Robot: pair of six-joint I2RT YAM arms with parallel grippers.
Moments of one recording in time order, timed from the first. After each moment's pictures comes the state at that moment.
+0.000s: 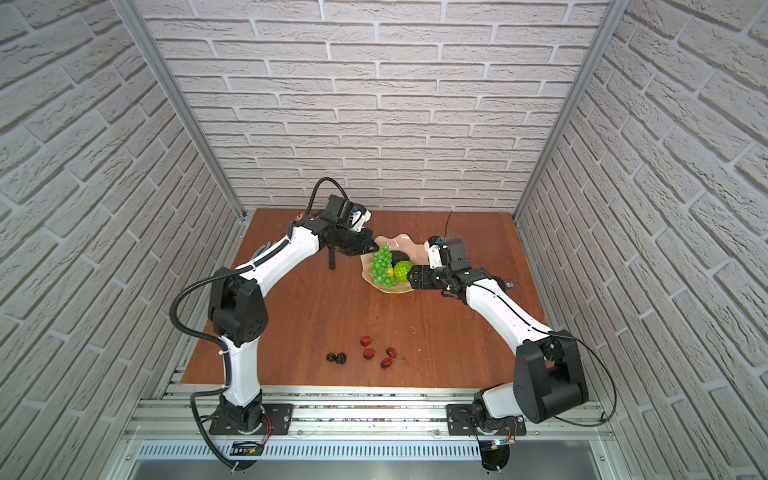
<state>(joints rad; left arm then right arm) -0.51 2.03 1.84 -0.69 0.47 -0.48 0.24 1.42 1.01 -0.45 -0.25 0.29</state>
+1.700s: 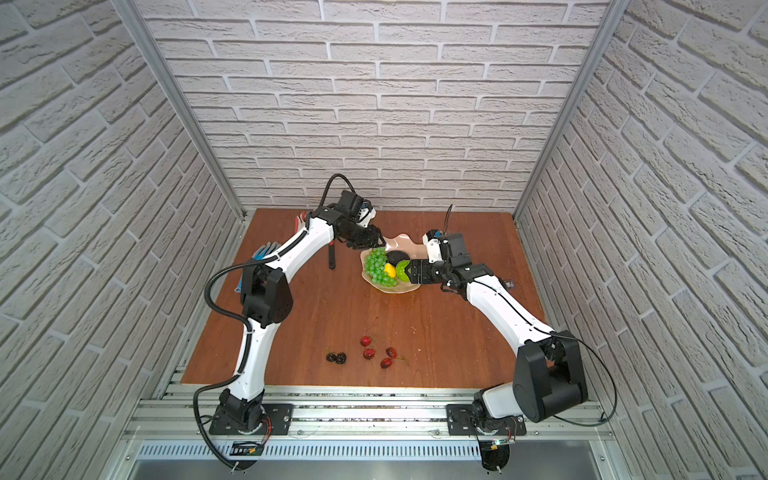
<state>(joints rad) -0.50 2.26 2.18 -0.88 0.37 -0.33 0.24 1.41 1.08 -0.47 -0.26 0.28</state>
